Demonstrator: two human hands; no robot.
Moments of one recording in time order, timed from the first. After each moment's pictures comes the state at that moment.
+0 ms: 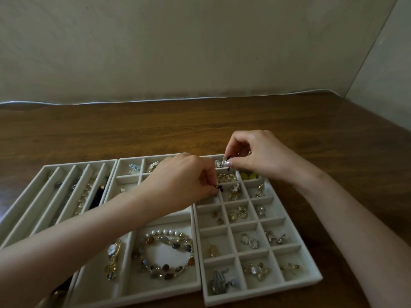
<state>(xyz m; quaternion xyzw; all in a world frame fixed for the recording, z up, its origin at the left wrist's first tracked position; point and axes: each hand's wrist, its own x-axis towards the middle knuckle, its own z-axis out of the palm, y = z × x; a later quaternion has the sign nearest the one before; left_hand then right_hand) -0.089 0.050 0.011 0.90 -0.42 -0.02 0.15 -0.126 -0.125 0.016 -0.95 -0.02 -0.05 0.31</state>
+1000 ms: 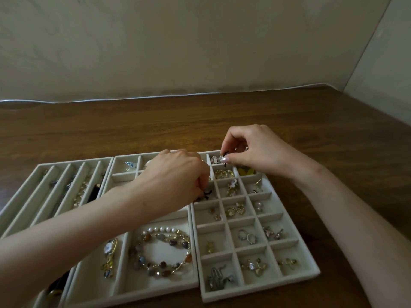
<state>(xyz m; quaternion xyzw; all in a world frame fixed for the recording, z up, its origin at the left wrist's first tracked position) -0.092 0.051 0.016 0.89 -0.46 0.02 0.01 -0.125 -0.128 0.015 -0.95 -0.04 -0.06 0.31</state>
